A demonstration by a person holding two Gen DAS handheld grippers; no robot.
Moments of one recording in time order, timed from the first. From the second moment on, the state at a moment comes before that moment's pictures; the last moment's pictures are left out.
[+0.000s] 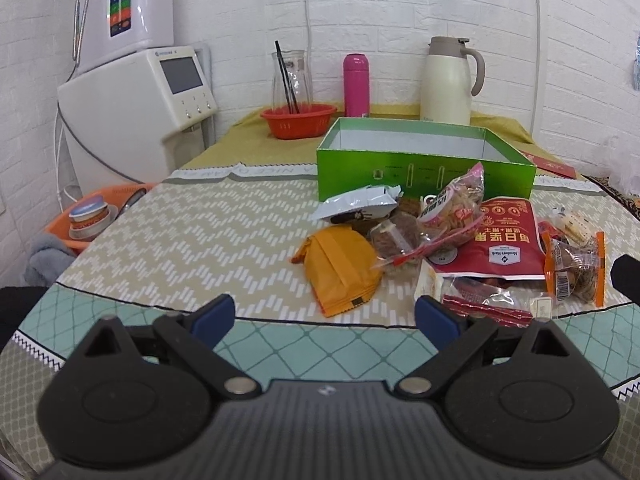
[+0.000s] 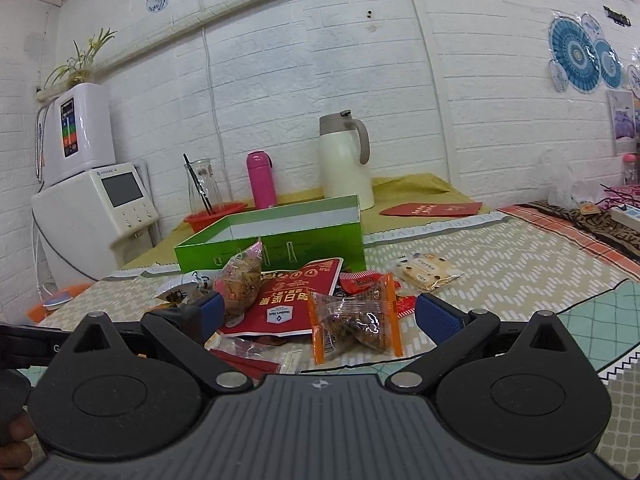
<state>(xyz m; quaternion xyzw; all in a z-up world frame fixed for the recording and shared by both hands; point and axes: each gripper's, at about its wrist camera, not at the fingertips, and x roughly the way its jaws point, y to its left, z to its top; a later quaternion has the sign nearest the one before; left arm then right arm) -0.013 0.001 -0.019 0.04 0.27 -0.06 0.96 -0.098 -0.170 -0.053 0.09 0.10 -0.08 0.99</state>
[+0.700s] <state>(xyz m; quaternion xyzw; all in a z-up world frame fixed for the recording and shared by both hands) -0.011 0.001 -0.027 0.04 0.29 -0.07 0.95 -0.093 -0.171 -0.052 0.09 0.12 -0.11 0.98</state>
